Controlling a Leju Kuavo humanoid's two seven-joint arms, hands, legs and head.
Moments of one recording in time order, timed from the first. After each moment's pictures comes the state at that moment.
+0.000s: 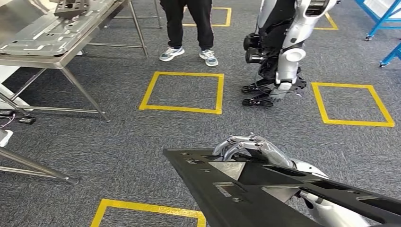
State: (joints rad) left arm -0.06 -0.09 1.28 -0.23 -1.08 -0.18 -0.37; right arm -0.17 -0.27 0.37 -1.86 0.04 0.39 -0.58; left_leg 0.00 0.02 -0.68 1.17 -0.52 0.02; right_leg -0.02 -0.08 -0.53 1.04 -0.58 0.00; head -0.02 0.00
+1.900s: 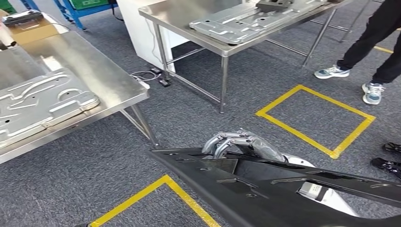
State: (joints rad) left arm -0.09 -0.12 1.29 -0.23 -1.05 -0.21 -0.39; right arm -0.24 -0.24 0.42 -1.85 0.00 0.42 -0.56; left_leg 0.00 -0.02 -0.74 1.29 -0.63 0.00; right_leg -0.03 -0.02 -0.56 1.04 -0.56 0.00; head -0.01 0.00
